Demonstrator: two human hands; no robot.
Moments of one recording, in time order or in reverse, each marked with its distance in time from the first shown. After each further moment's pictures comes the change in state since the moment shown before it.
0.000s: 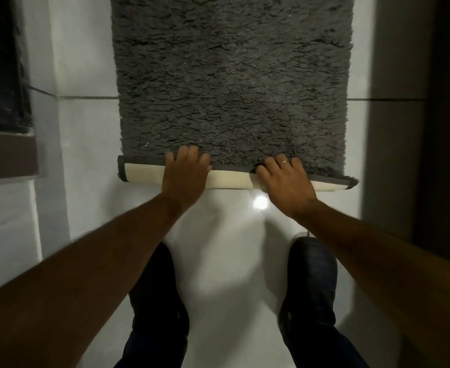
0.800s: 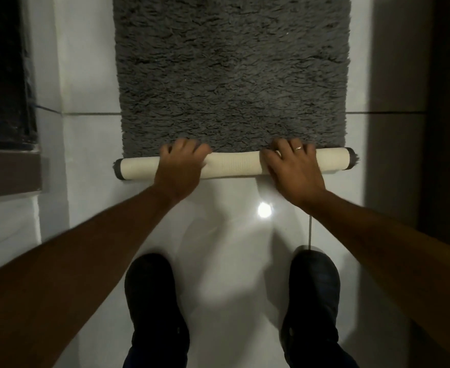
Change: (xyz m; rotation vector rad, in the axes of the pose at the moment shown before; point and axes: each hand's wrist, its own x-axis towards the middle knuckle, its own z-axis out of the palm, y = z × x) left_hand 0.029 -0.020 -0.034 -0.172 0.040 0.009; right_hand 0.027 0.038 -0.017 0.181 0.229 0.106
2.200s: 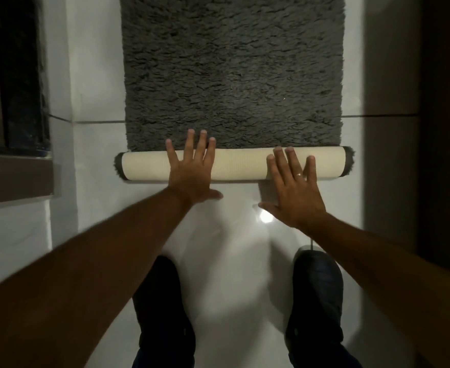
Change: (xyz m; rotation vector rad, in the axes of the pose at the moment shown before) left_hand 0.005 0.013 0.009 0.223 -0.269 -0.061; right_hand -0.039 -0.015 0.015 -0.012 -0.209 0.077
